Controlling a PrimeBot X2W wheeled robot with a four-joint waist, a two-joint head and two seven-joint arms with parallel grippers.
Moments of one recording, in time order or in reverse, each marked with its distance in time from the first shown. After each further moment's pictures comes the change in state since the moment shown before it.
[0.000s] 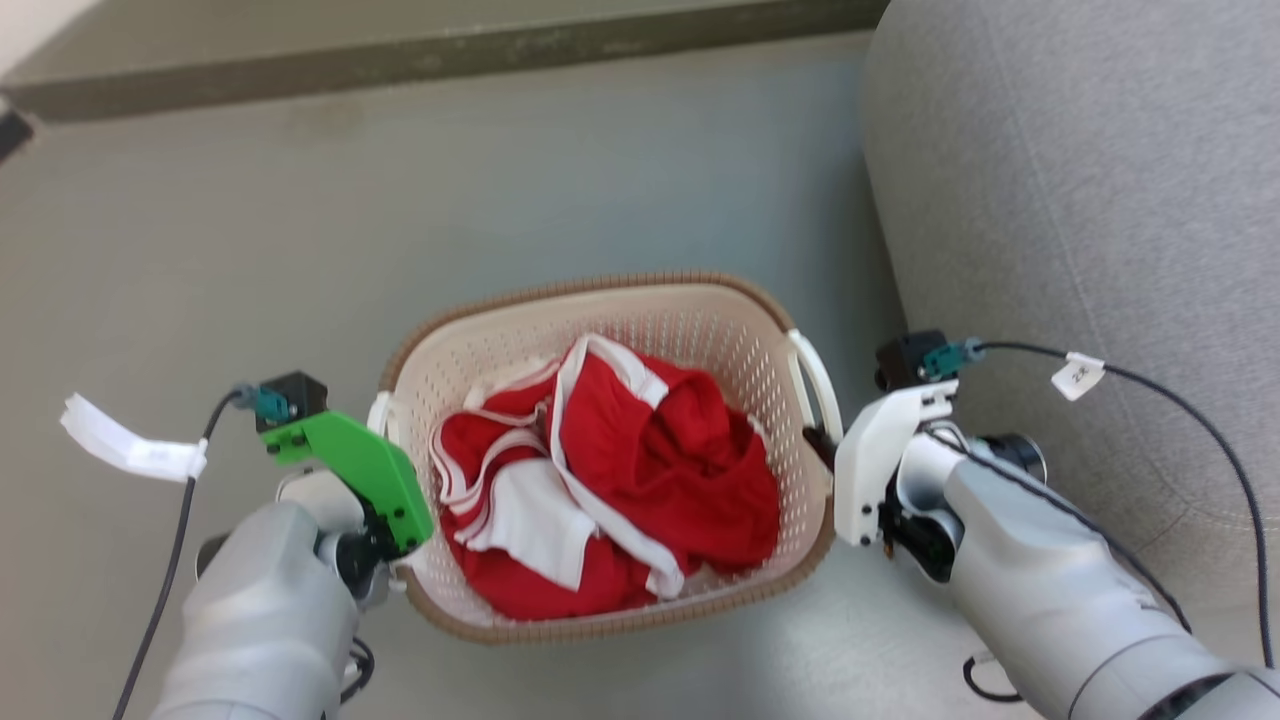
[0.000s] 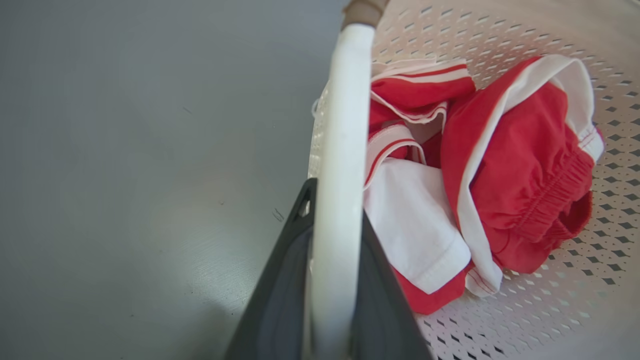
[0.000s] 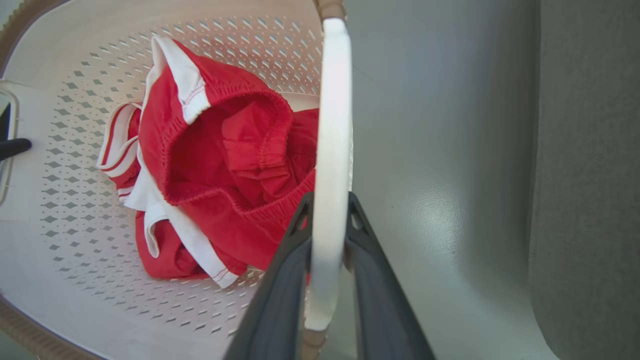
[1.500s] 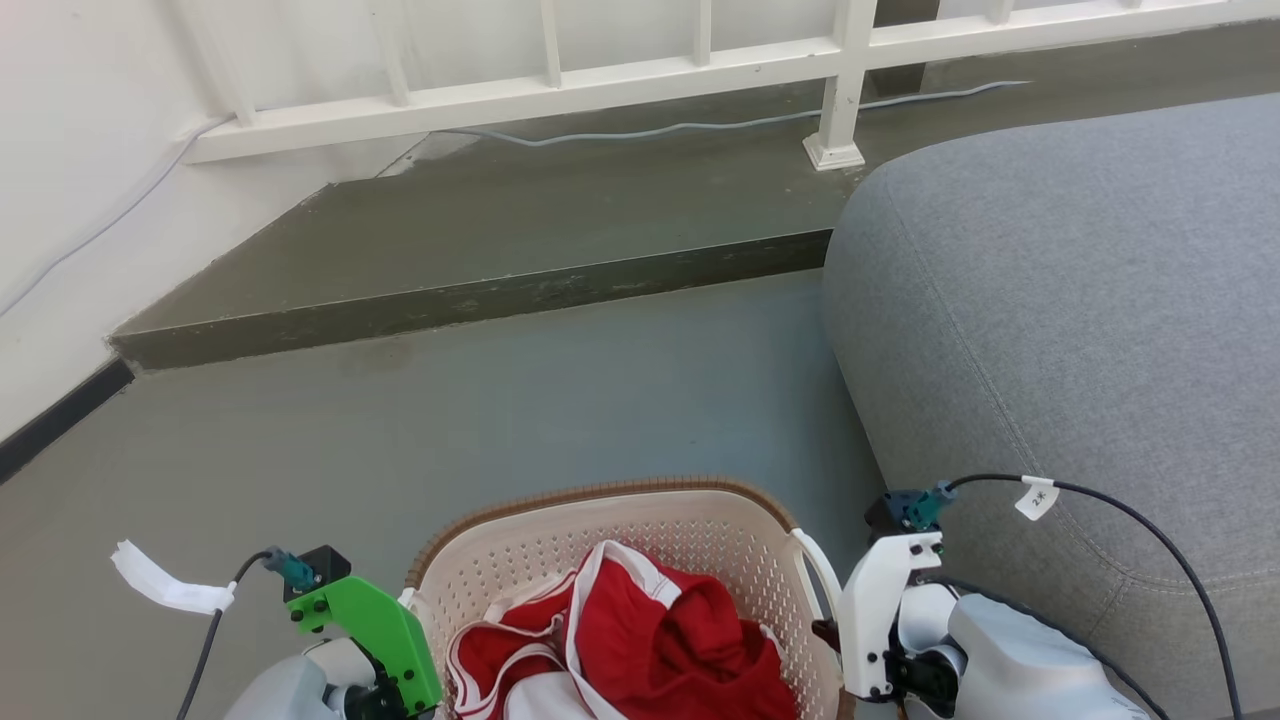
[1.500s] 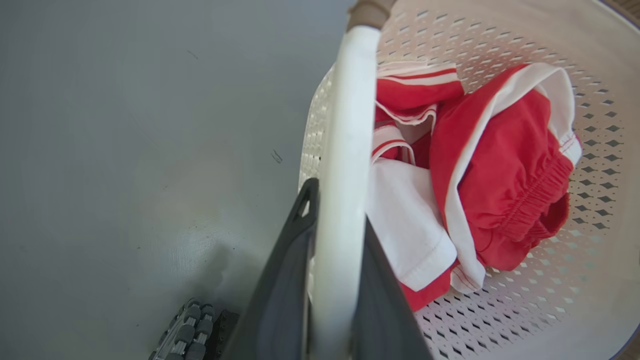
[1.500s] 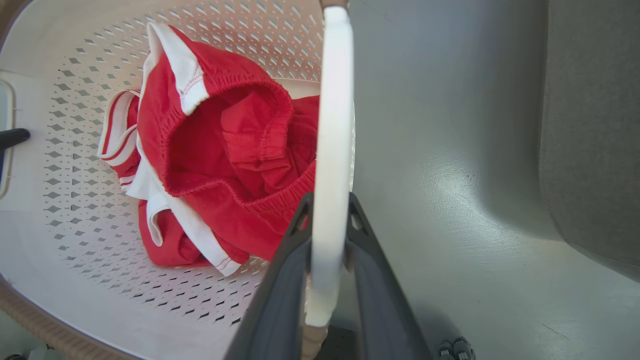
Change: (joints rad) left arm 0.225 0.003 -0.015 0.007 -0.067 -0.008 0.142; right arm 0.189 0.009 0.091 0.026 0.128 0.000 0.201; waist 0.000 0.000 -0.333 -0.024
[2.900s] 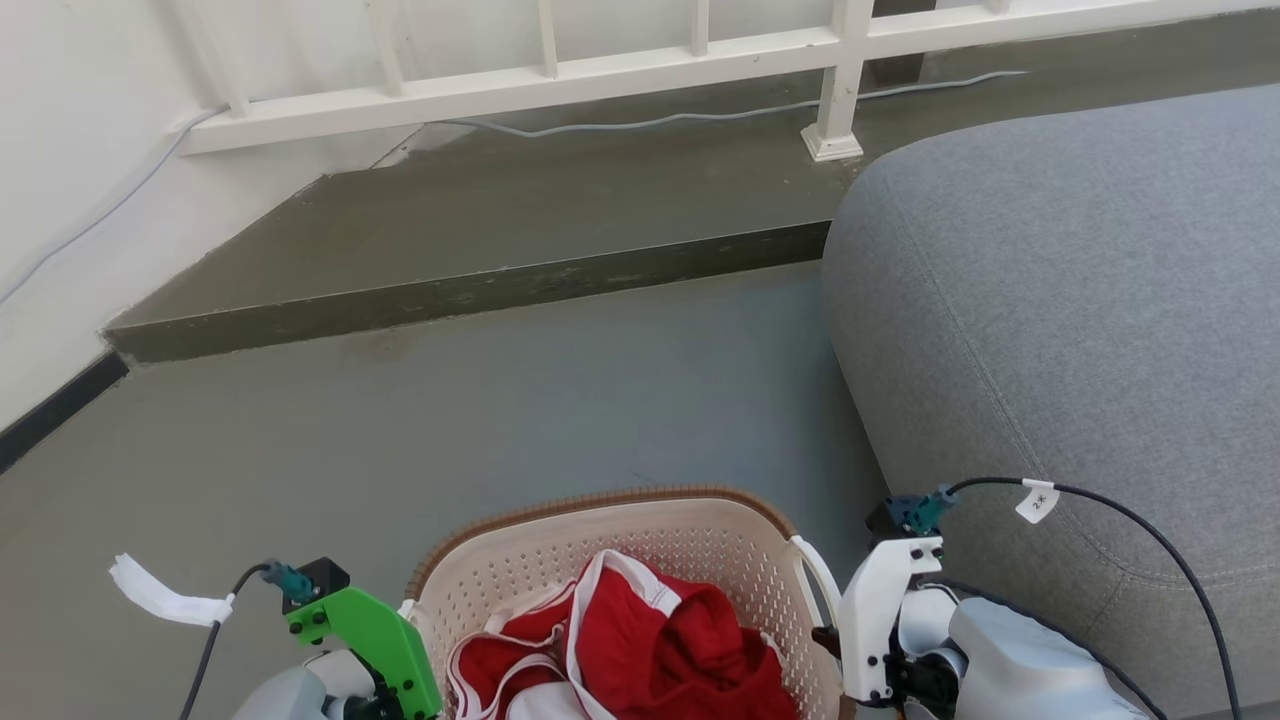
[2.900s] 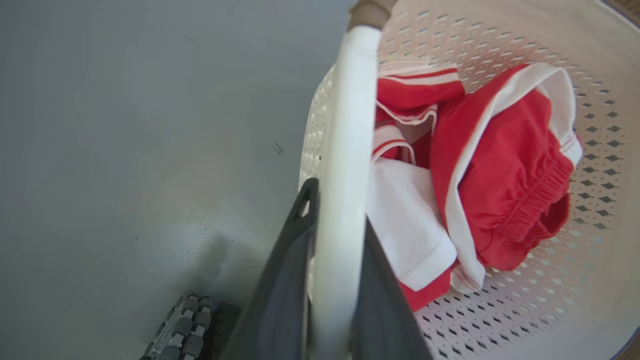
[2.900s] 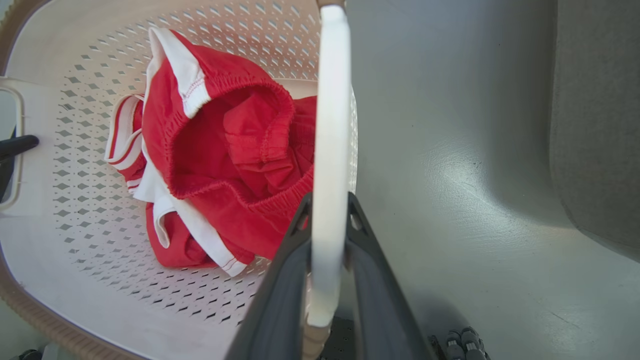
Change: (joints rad) left arm 0.016 0.001 0.001 0.000 -0.009 0.001 0.000; right arm 0.000 0.000 0.026 0.009 0.049 0.000 0.010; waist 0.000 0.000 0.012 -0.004
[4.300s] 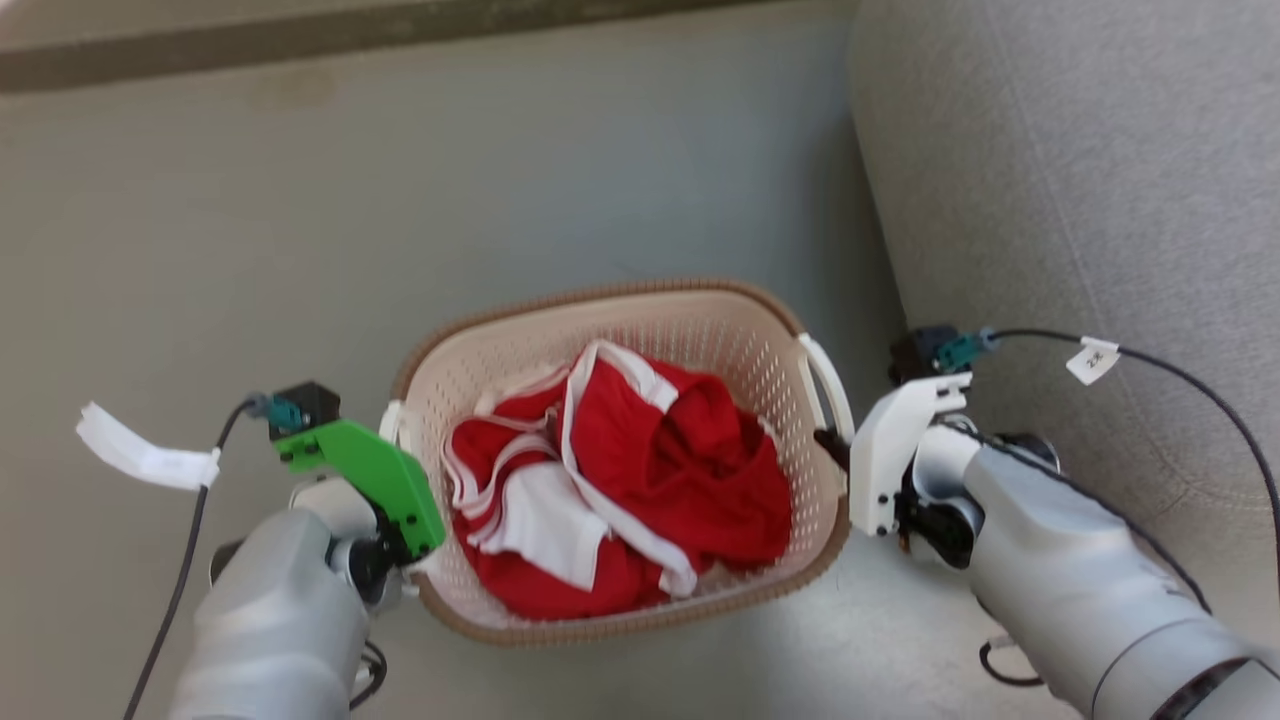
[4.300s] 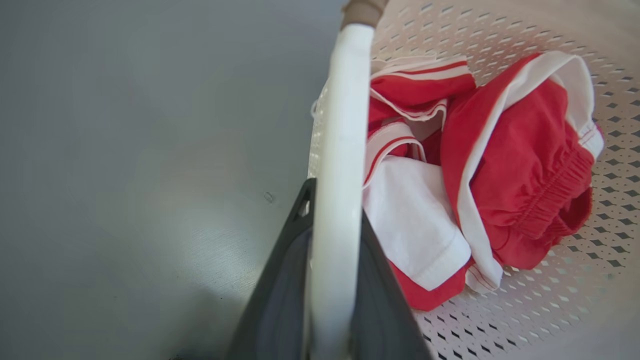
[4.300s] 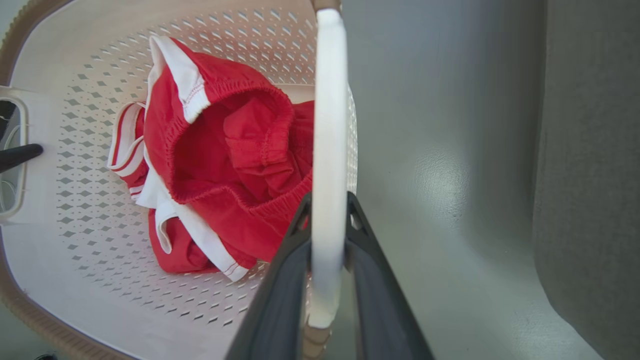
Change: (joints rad) left arm -0.182 -0.002 -0.033 -0.082 0.019 0.044 -0.111; right arm -0.197 -0.057 0.015 -0.054 0.003 0.000 -0.146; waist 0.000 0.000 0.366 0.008
